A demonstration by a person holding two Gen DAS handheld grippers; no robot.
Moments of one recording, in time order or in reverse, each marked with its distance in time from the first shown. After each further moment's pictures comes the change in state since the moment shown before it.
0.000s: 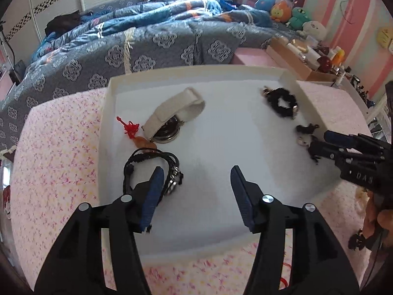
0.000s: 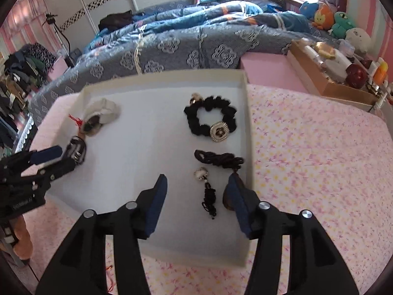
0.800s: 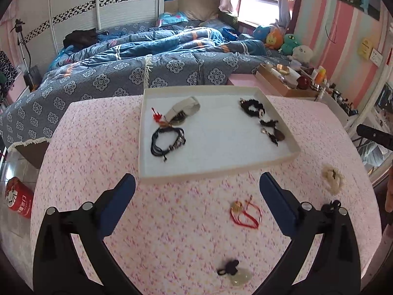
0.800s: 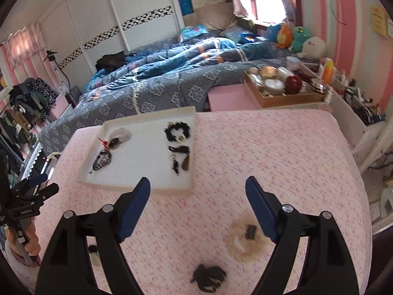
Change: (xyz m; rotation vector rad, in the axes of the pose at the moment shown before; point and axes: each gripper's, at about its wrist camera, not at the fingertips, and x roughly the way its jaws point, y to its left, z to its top) left arm -0.135 -0.014 -0.086 -0.034 -0.153 0.029; right arm -0.166 -0.067 -0.074 0.119 -0.182 -0.037
